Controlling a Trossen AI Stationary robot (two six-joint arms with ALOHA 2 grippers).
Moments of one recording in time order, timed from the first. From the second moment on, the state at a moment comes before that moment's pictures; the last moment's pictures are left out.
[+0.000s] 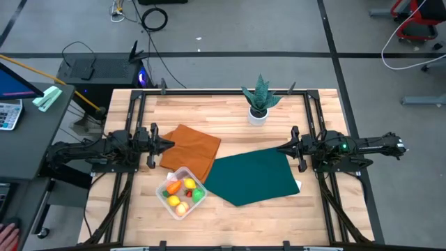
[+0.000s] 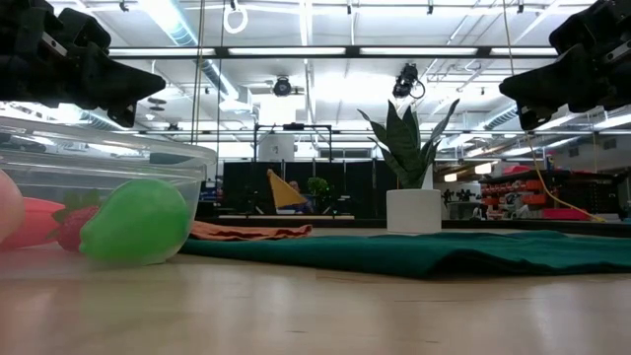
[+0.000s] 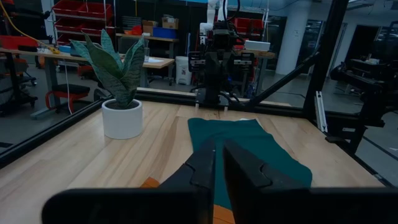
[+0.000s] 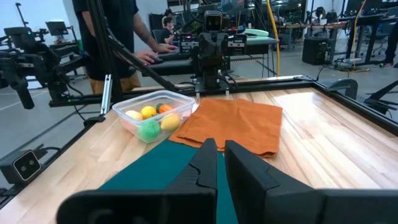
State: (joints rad) left arm 0.05 0.05 0.01 0.08 -0.03 -0.12; right arm 0.05 0.07 0.04 0.01 0.00 0.09
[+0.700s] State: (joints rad) left arm 0.05 0.05 0.01 0.08 -0.03 -0.12; right arm 0.05 0.07 0.04 0.01 0.00 0.09
